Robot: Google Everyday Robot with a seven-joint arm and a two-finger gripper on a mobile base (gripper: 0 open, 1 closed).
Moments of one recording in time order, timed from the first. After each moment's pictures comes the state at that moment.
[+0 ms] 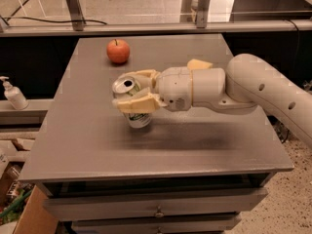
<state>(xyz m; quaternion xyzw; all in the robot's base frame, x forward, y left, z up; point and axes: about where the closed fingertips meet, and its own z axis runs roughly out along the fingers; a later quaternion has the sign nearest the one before) 0.498 0.063 0.913 -0.53 0.53 0.42 0.52</state>
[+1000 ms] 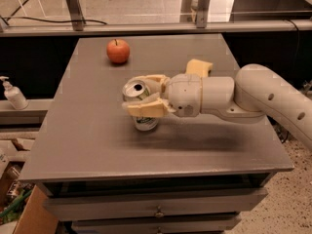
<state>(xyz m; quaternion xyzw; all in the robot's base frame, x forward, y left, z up) 0.499 0.042 0.900 -0.51 0.53 0.41 0.53</state>
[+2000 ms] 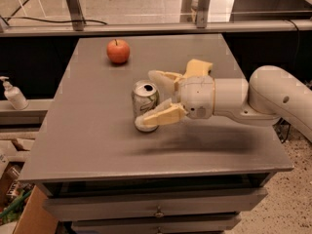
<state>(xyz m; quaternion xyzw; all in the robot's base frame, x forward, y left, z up) 0.500 0.014 0.894 -0.51 0.55 0.40 0.53</state>
